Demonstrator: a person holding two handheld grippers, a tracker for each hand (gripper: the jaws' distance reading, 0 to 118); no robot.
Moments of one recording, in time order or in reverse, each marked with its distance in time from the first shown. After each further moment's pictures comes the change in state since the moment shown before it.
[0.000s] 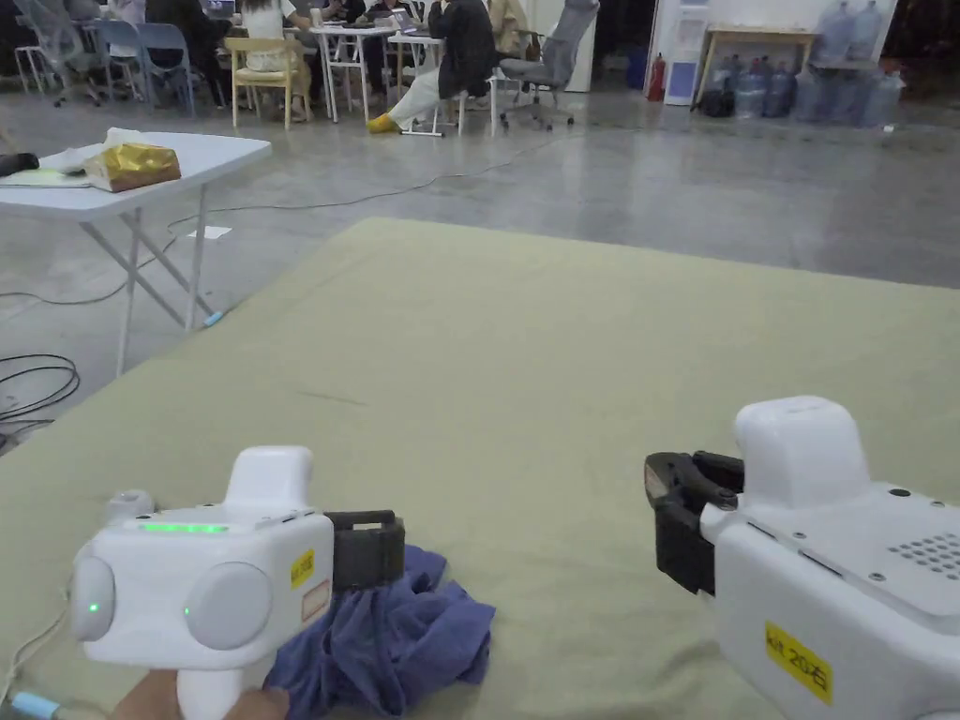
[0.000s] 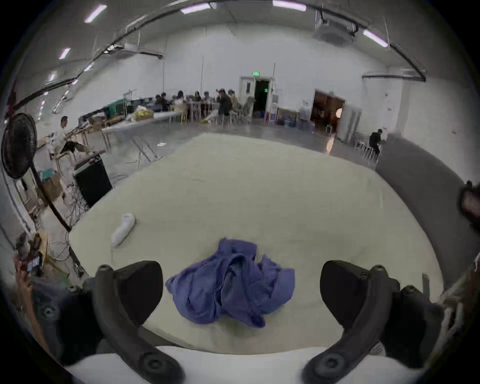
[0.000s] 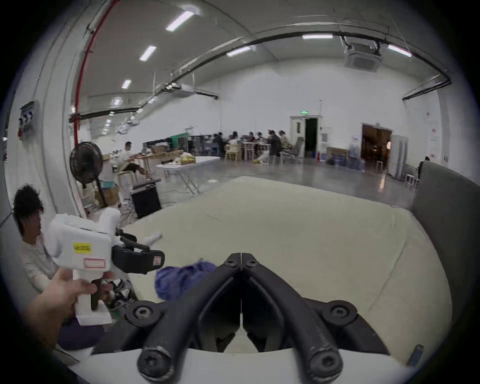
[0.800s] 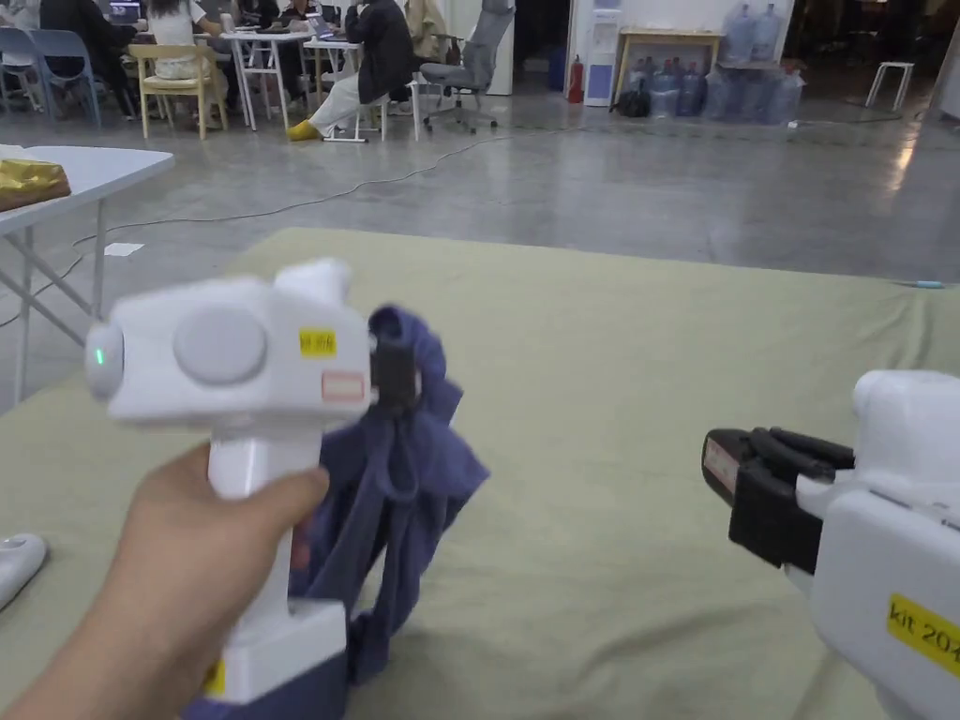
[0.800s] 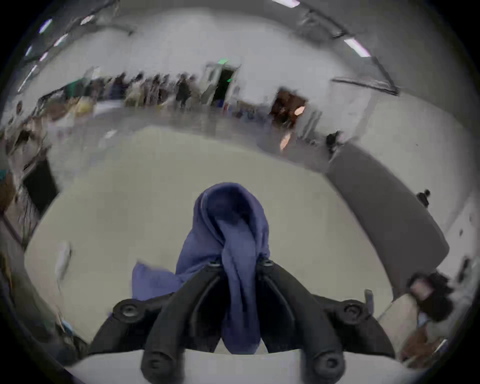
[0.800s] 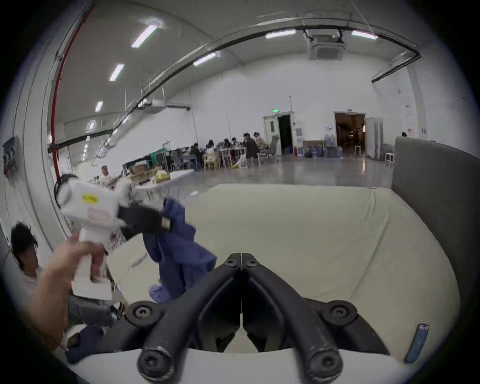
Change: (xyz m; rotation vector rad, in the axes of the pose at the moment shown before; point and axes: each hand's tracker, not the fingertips) left arm 0.126 0.160 0.054 0.102 -0.398 -0.044; right arm 0.077 0.017 0.065 0.096 -0.087 -0.182
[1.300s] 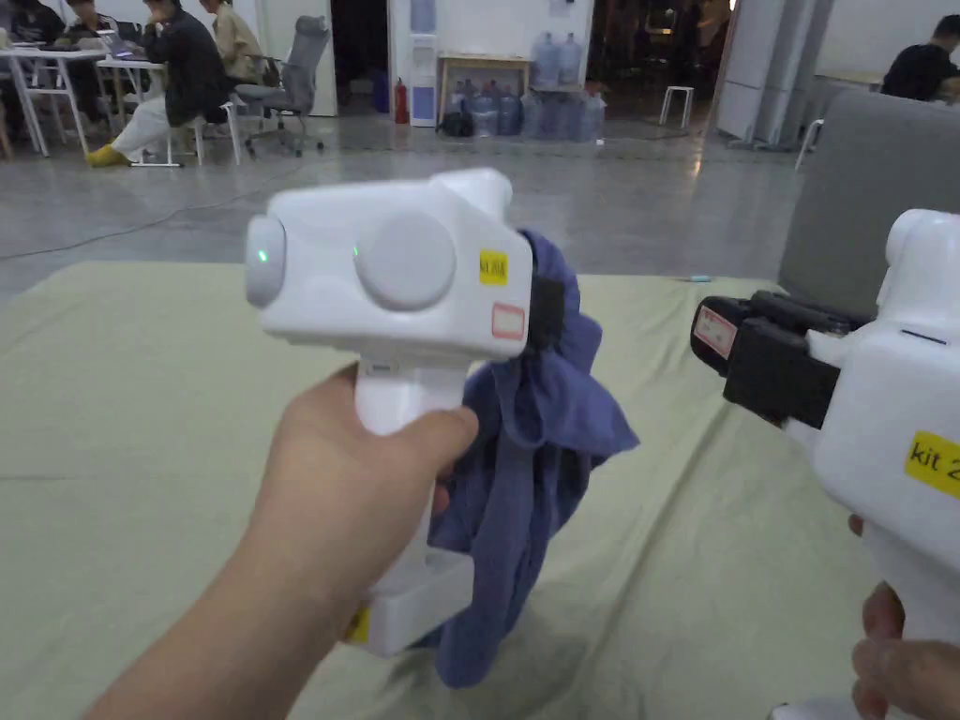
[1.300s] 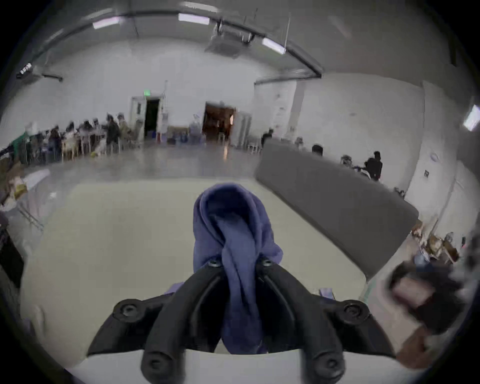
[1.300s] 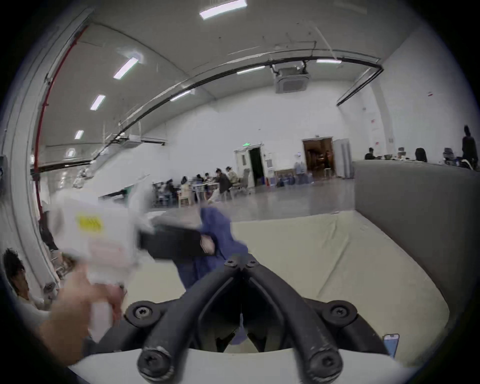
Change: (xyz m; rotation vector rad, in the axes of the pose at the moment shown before) left arm 0.230 -0.032 -0.073 -0.093 -0.243 -0.206; right arm 0.083 0.044 0.107 0.176 -0.175 -0.061
